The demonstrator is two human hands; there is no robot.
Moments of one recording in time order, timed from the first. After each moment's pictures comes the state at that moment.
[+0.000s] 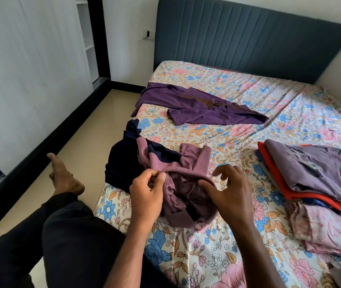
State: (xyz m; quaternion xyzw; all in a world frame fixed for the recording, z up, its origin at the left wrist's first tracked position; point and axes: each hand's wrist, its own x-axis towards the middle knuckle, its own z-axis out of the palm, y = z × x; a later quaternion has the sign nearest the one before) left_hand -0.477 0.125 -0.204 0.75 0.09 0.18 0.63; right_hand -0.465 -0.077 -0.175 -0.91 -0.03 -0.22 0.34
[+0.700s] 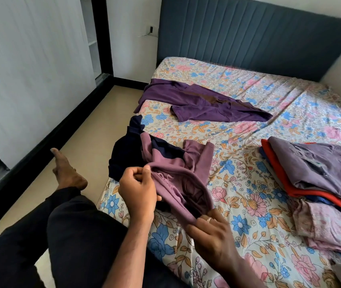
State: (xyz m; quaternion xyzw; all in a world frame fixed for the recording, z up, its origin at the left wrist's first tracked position) left_hand -0.478 0.129 -0.200 0.67 0.26 0.26 0.65; right_hand -0.523 -0.061 -0.253 -0.84 -0.38 -0.35 0.16
